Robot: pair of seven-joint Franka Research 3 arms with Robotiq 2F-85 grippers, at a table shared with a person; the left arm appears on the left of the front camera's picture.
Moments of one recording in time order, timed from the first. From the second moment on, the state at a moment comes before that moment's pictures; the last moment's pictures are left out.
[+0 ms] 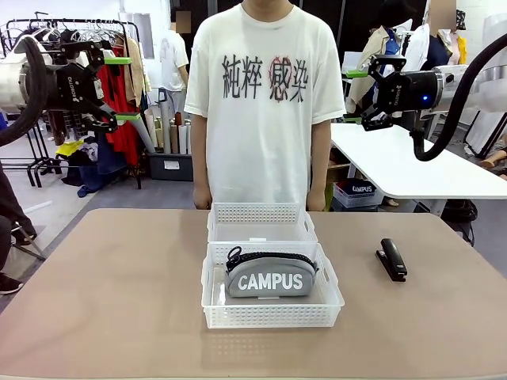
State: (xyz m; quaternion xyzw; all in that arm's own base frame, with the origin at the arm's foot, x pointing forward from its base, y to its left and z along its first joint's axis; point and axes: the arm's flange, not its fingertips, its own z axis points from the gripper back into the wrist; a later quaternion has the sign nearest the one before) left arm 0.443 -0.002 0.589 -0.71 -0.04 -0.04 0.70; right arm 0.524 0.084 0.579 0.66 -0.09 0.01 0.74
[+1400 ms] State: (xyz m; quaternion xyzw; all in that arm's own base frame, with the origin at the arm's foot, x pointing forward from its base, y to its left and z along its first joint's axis) left arm 0.443 -0.002 0.589 -0.71 -0.04 -0.04 0.70; right arm 0.524 0.084 0.579 0.66 -0.09 0.01 0.74
